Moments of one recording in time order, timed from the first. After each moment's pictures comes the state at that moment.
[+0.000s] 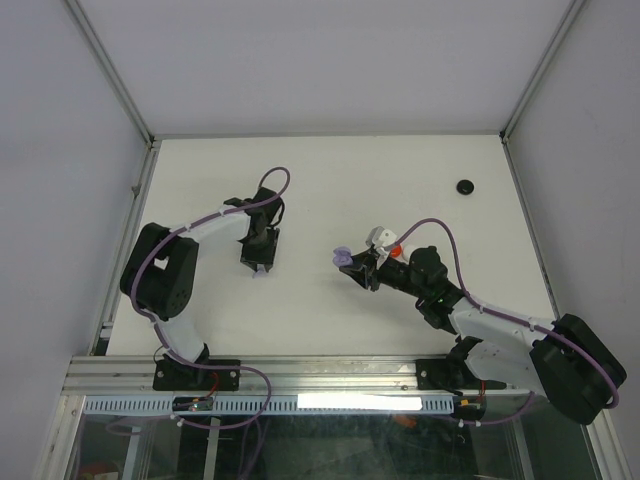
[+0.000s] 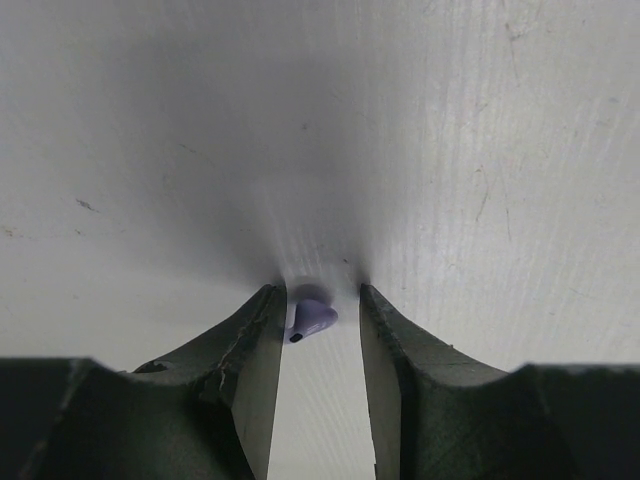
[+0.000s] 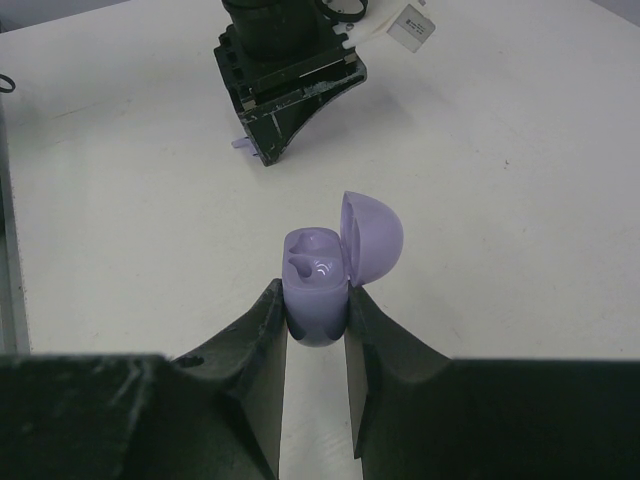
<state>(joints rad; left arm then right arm) -0.47 1.76 1.11 -0.72 -0.09 -0.32 0.72 1.07 0.30 0.65 -0.38 -0.04</state>
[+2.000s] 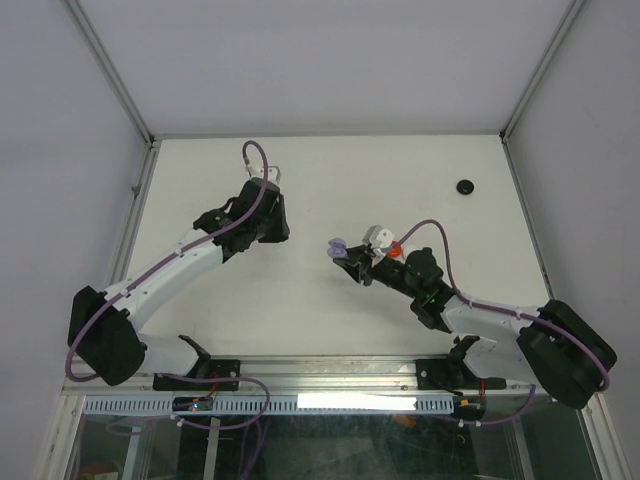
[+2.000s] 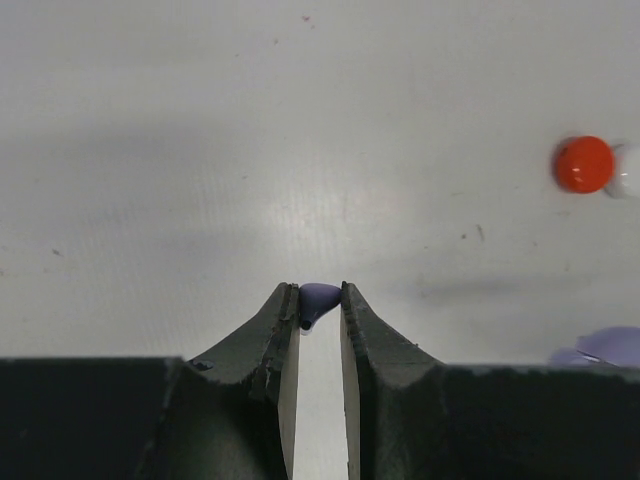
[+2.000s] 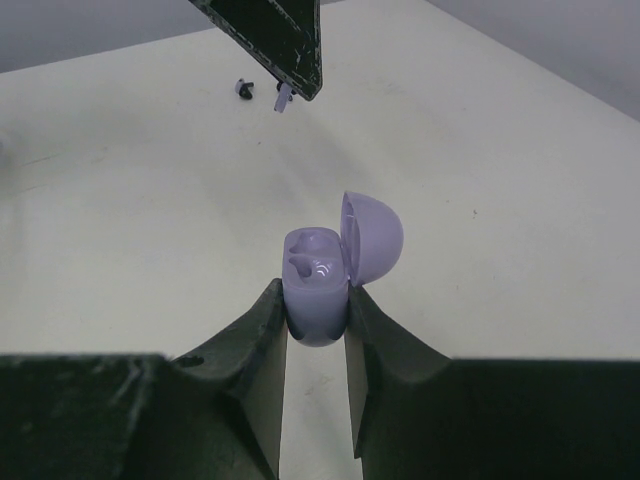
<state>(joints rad) -0.61 1.36 1.09 -0.54 -0.16 -0.51 0.76 1.16 0.30 0.82 -0.29 -0.05</state>
